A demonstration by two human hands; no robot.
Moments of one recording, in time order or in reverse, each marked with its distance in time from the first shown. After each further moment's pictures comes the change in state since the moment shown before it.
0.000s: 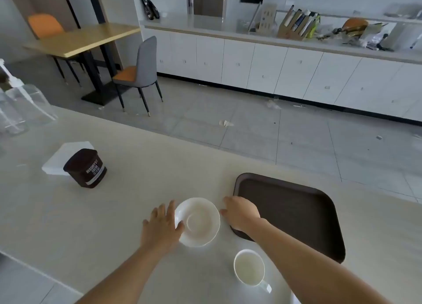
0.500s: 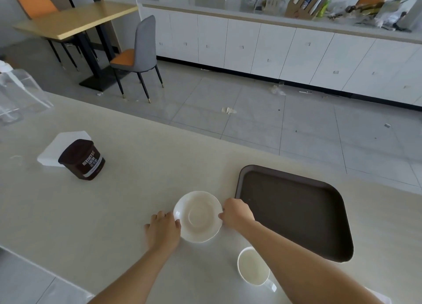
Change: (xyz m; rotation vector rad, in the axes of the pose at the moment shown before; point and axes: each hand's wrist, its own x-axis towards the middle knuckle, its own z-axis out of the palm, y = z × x) left_hand 0.006 0.004 0.023 -0.077 -0.015 -0.169; right_hand 0.020 -0.010 0.034 0.189 -0.156 0.219
